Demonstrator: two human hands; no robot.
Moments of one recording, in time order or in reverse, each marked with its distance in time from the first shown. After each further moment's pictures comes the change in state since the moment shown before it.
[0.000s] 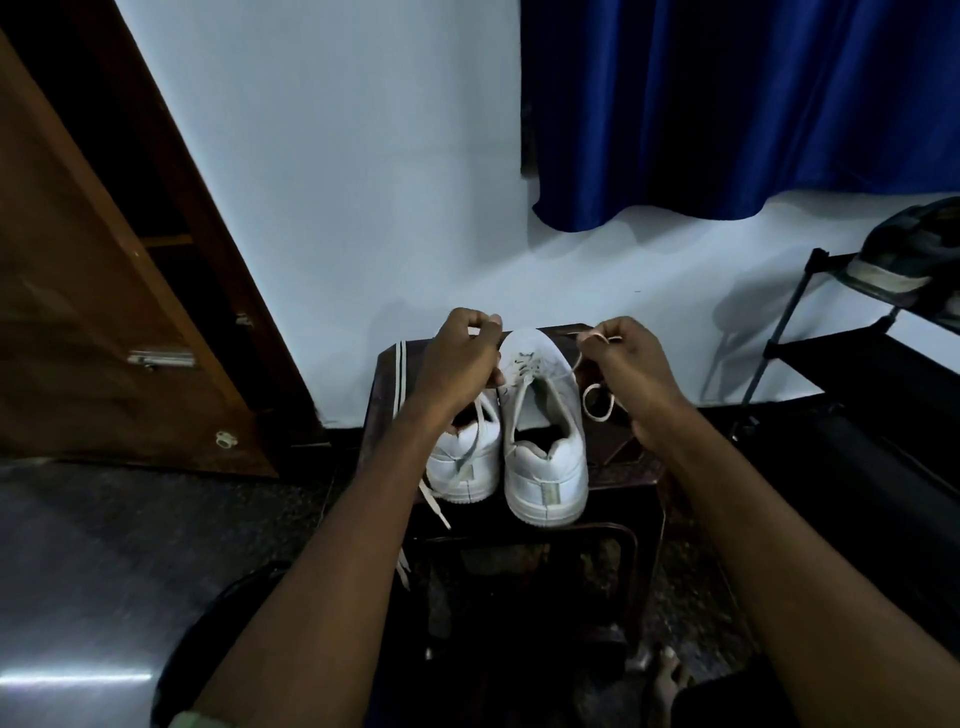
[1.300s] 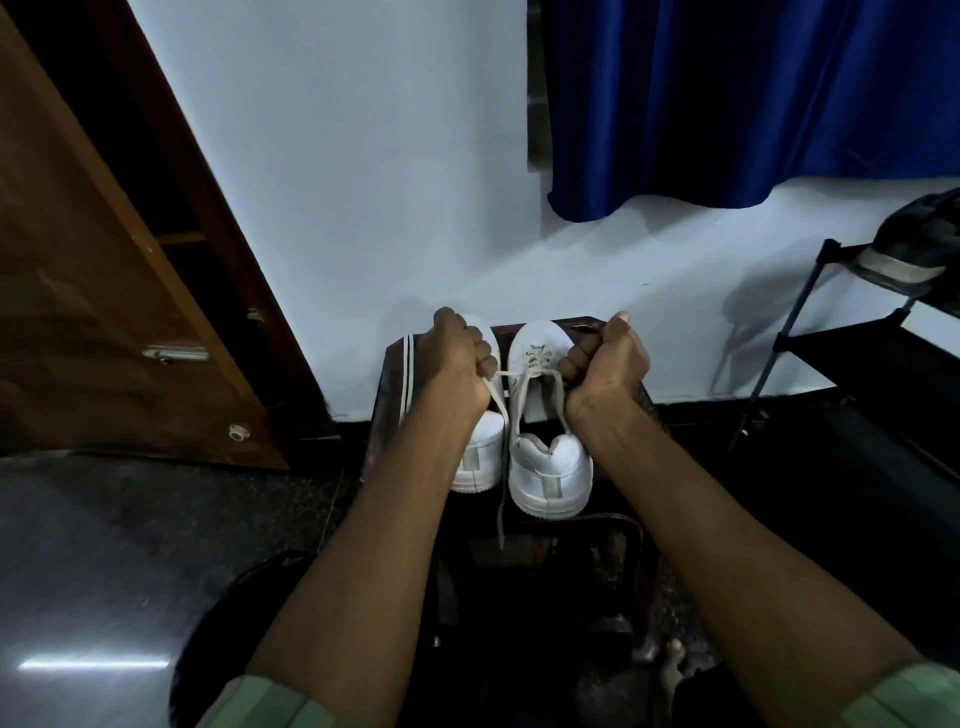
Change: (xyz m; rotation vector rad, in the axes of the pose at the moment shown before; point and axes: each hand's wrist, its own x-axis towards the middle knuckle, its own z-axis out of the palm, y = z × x) left_hand -0.005 0.019 0.012 -0.776 0.301 -0.362; right_hand 0.015 0.003 0.061 1.036 0.366 0.308
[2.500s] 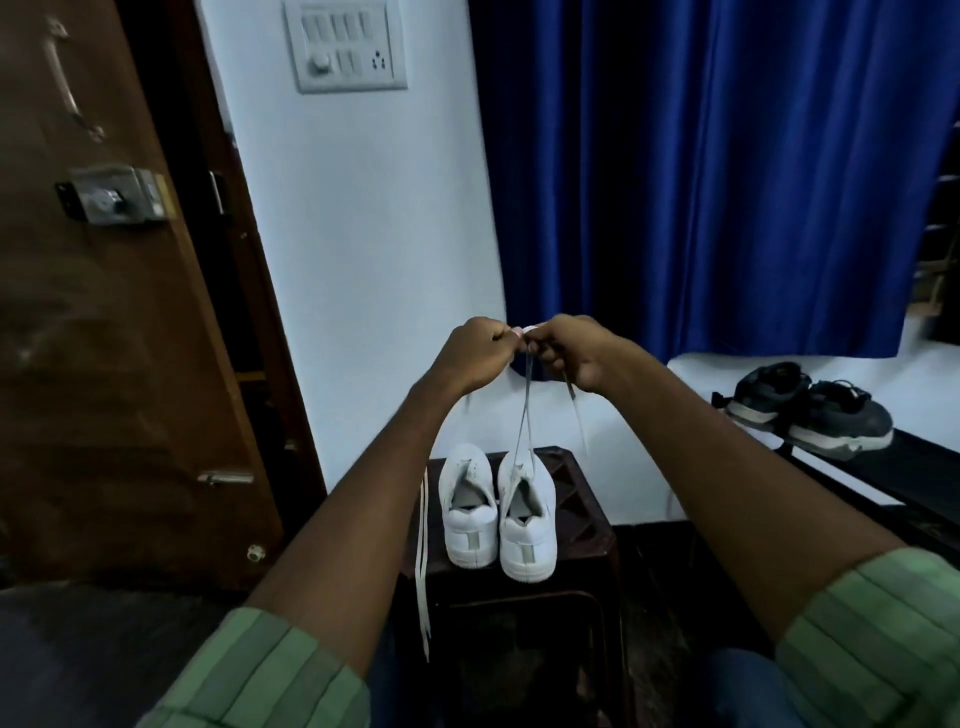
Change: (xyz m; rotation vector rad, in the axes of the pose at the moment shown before) left_hand -0.140 0.169 0.046 1.153 -0.439 0.806; right_hand -0.160 -0.192 0.125 -0.916 -0.551 -0.069
